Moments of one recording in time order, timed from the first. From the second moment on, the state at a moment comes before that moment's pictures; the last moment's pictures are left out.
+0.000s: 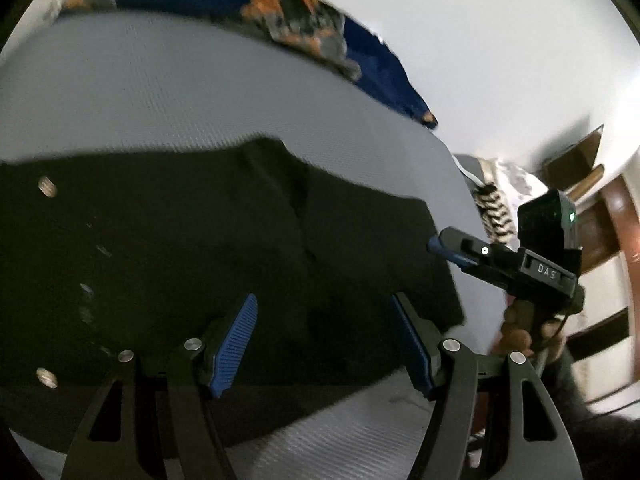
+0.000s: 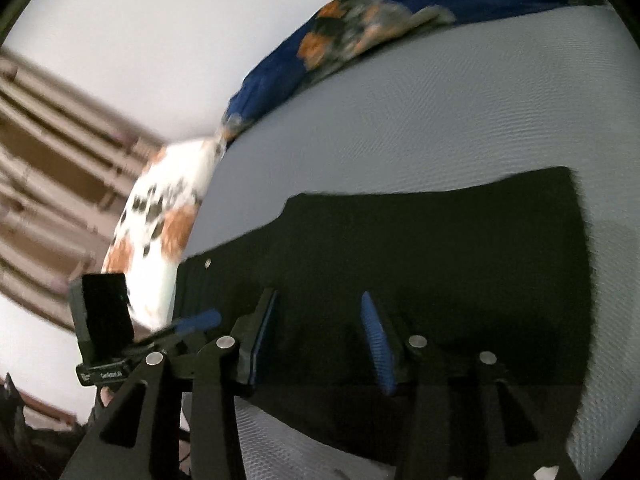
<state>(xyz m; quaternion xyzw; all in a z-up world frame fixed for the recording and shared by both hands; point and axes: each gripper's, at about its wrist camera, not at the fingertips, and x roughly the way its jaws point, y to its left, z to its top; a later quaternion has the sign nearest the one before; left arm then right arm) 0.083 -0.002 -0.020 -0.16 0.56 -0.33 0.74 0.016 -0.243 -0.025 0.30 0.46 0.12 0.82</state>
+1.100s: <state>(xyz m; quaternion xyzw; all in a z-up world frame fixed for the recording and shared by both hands) 0.084 -0.058 -0.054 -0.23 0.63 -0.32 0.66 -0.016 -0.279 -0.031 0.34 0.43 0.06 0.83</state>
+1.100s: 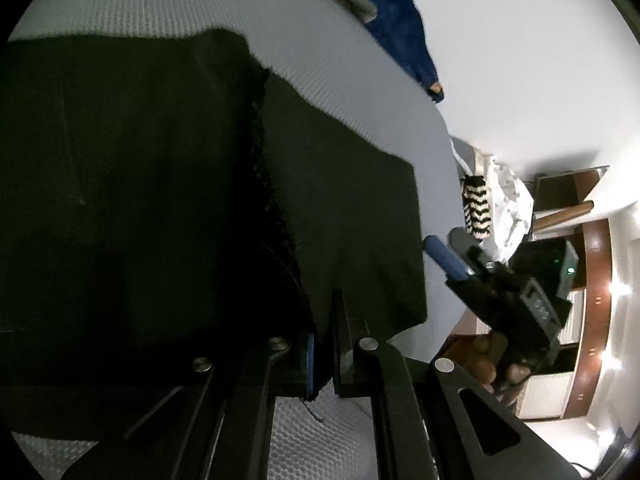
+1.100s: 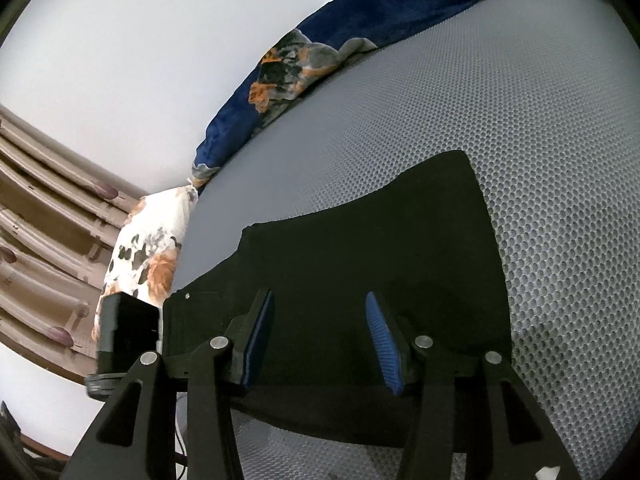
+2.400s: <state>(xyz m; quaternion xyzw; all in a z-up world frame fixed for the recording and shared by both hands) 0.148 -0.120 -0.069 0.08 0.50 -0.27 0.82 0.073 -0.292 -0.055 0.10 0.49 -0.08 0.86</state>
